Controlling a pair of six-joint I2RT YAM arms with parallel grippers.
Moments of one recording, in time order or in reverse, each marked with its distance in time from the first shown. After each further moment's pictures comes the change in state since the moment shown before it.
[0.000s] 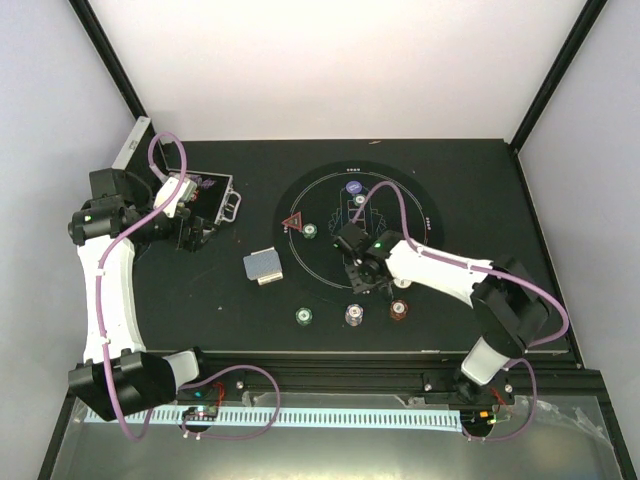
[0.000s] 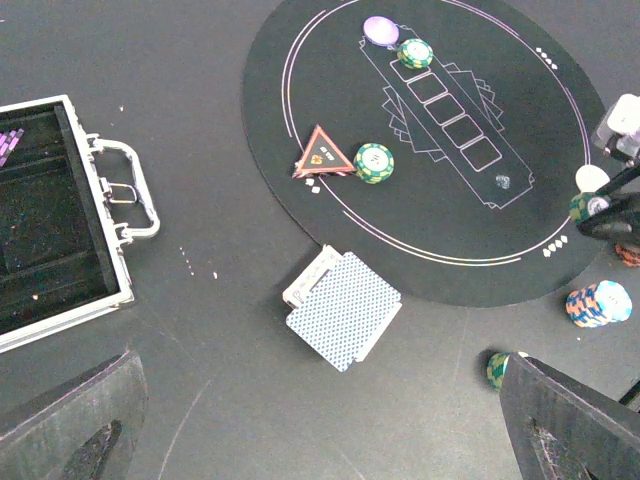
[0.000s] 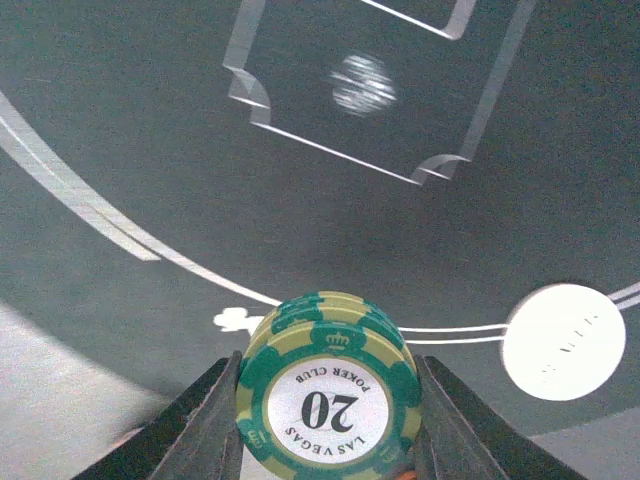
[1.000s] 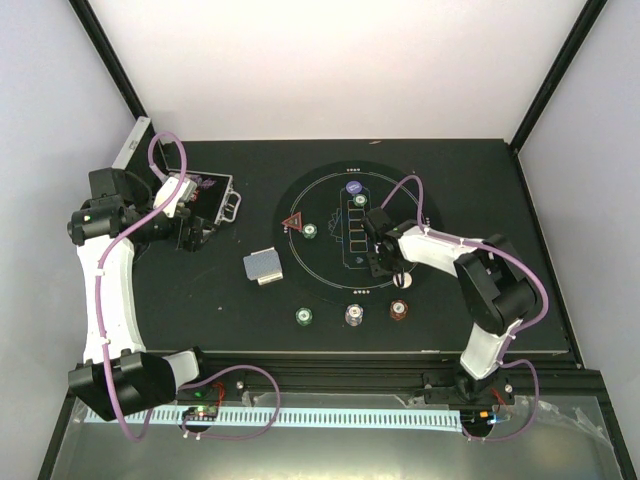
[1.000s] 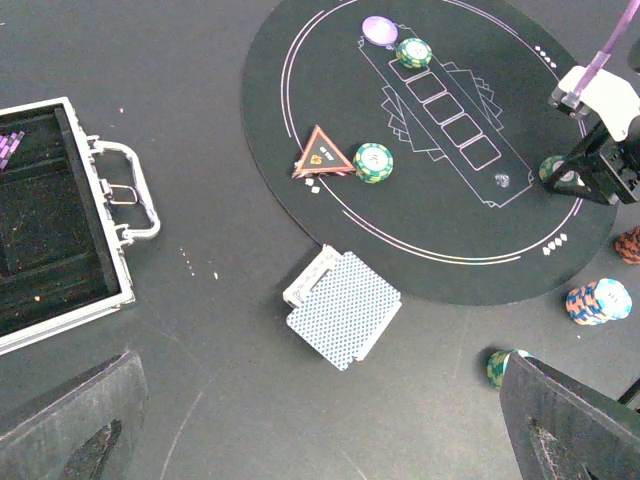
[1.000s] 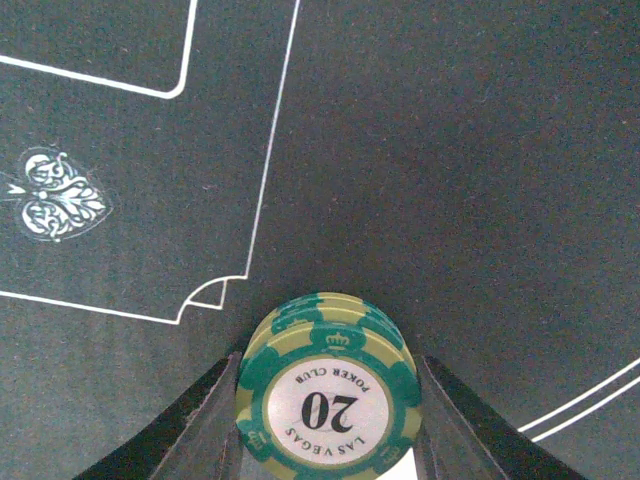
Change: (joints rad) left arm 0.000 0.001 0.008 -0.008 0.000 0.008; right arm -0.295 0.126 -0.081 0.159 -0.052 -0.108
